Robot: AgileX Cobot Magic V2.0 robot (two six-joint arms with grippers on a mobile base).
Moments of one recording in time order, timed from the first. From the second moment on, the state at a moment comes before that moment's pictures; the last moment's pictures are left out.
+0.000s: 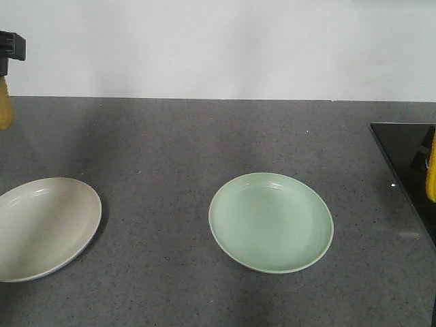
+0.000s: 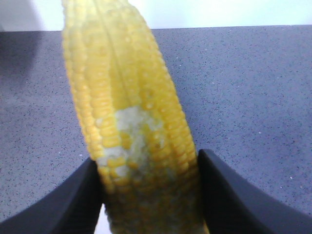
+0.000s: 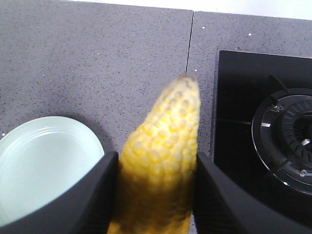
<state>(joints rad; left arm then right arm) -0.31 1.31 -1.58 0.33 1.16 -0.36 -0.11 1.25 -1.51 0.21 1.16 -0.21</state>
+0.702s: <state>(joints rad) -0.31 1.31 -1.58 0.33 1.16 -0.36 -0.11 1.25 -1.51 0.21 1.16 -0.21</state>
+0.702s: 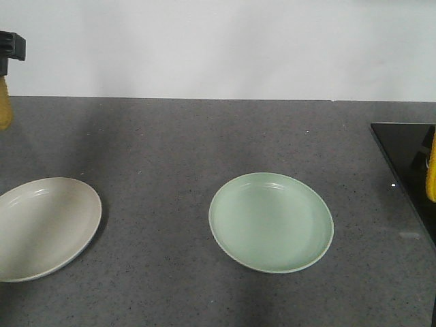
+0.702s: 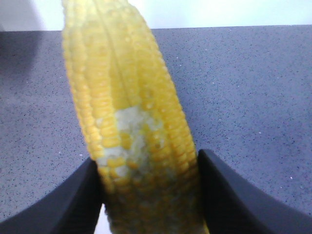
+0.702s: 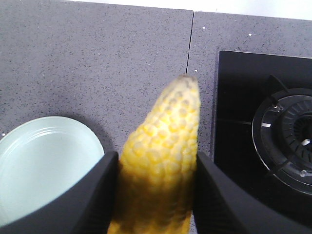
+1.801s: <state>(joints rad) -0.31 1.31 -1.58 0.33 1.16 -0.36 -0.11 1.39 -1.51 0.54 1.21 -0.39</state>
